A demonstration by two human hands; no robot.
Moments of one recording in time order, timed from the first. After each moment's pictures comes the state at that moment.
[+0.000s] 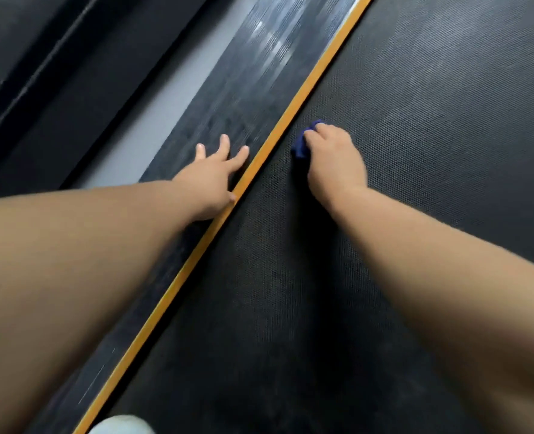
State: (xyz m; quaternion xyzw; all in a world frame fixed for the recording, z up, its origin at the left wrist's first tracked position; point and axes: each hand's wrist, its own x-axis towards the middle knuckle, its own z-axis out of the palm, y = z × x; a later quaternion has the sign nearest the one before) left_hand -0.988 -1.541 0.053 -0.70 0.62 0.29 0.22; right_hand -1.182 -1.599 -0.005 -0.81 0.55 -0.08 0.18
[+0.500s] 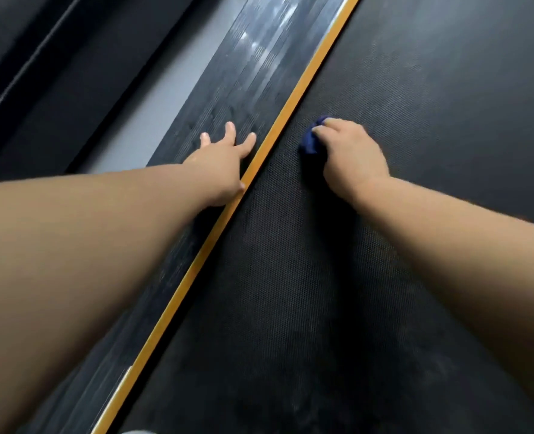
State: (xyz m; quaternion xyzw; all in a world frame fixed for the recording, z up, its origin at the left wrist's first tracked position) left_hand -0.986 -1.540 0.048 -0.68 0.65 0.25 0.23; right_hand -1.196 -1.583 -0.003 -0.83 0.54 -0.06 0.16
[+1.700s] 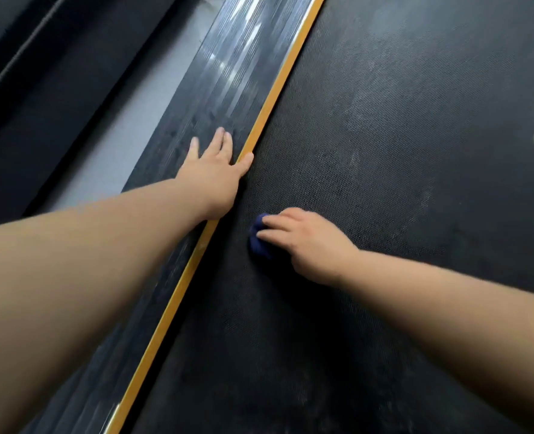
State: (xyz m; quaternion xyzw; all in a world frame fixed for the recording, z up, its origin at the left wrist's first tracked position) left_hand -0.988 -1.527 0.036 -0.55 0.78 0.07 0.29; right_hand -1.188 -1.459 0.000 -0.93 0.30 -0.06 0.20
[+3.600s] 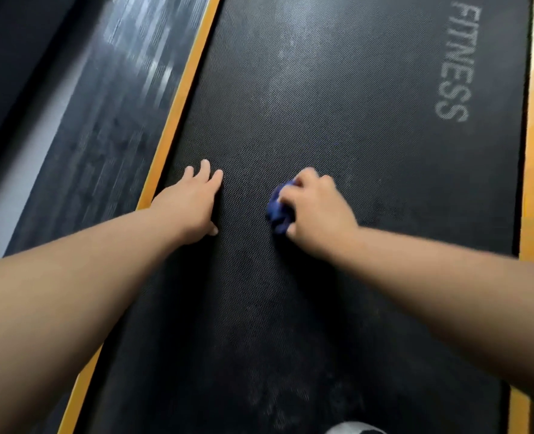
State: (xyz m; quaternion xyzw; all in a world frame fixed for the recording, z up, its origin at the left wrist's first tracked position) left_hand -1.066 -1.514 0.020 -0.54 0.77 0.22 0.25; right_hand -1.282 -1.465 0.015 -0.75 0.63 -0.02 0.18
